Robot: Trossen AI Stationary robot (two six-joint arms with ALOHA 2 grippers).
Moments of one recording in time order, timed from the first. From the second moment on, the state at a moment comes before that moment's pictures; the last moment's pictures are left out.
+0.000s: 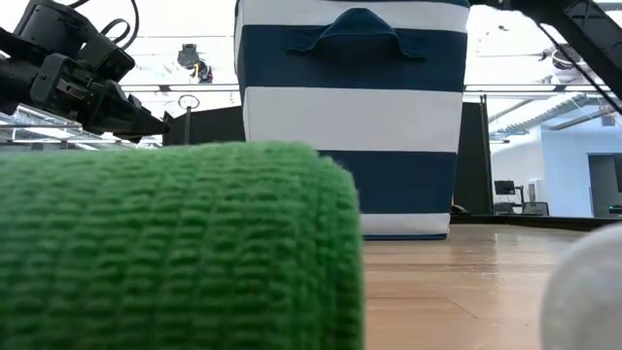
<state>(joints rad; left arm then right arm) 0.20 0.48 0.10 0.11 0.21 0.07 -0.38 2.06 1.52 -0.72 -0.21 -0.40</state>
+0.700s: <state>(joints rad) 0.20 0.48 0.10 0.10 0.19 0.11 -0.39 1.40 1.49 -0.70 -0.24 -0.31</state>
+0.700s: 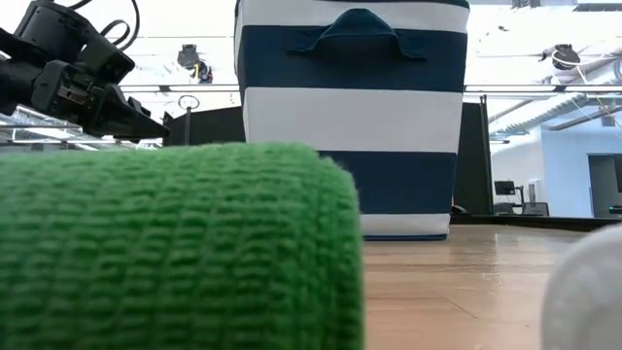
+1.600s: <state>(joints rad) 0.20 0.48 0.10 0.13 0.03 0.16 -0.10 0.58 0.44 0.07 -0.39 0.03</state>
